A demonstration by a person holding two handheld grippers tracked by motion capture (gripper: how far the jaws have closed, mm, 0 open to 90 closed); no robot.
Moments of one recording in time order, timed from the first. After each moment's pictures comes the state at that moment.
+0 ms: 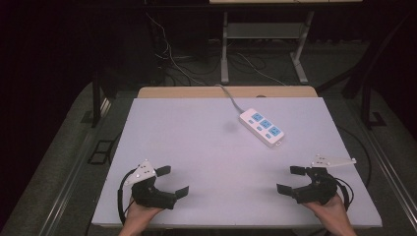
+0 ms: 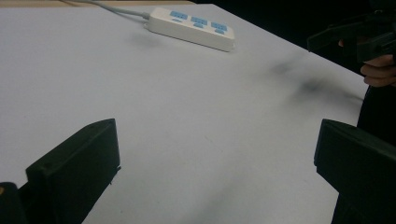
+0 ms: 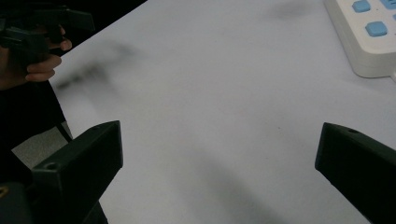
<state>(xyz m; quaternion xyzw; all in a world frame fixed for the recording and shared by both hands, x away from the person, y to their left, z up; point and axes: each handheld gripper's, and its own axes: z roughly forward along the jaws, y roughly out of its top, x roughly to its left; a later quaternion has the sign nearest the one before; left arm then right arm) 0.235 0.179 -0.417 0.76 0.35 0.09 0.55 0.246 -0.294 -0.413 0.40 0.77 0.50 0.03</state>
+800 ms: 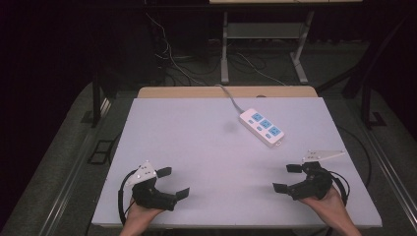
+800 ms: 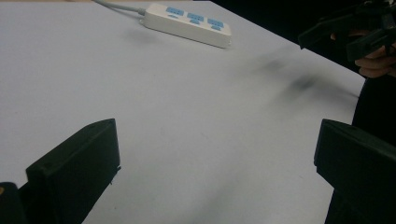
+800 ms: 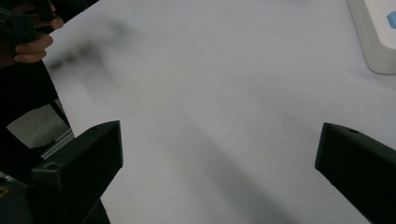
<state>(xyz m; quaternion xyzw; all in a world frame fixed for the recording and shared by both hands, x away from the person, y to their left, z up) 0.234 0.178 -0.419 0.76 0.35 0.08 0.54 0.260 -0.283 -0.405 0.39 0.81 0.45 0.01</state>
